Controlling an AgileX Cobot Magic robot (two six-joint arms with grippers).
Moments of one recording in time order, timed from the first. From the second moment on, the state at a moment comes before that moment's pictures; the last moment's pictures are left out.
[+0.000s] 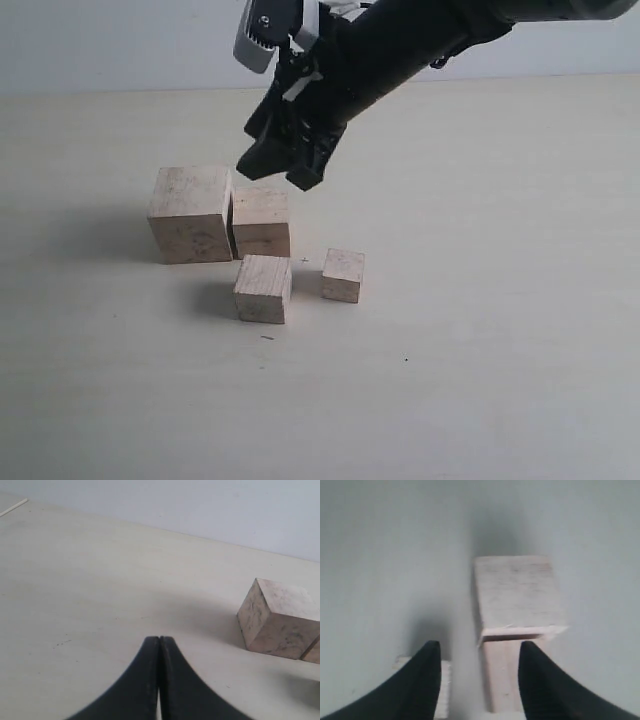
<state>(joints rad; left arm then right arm) 0.04 0.01 0.00 -0.07 0.38 -0.11 0.64 1.95 -1.46 0.88 0.87 -1.53</state>
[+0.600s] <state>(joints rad) 0.04 0.01 0.00 -0.07 0.38 -0.11 0.72 2.08 -1.46 0.79 1.02 -1.46</state>
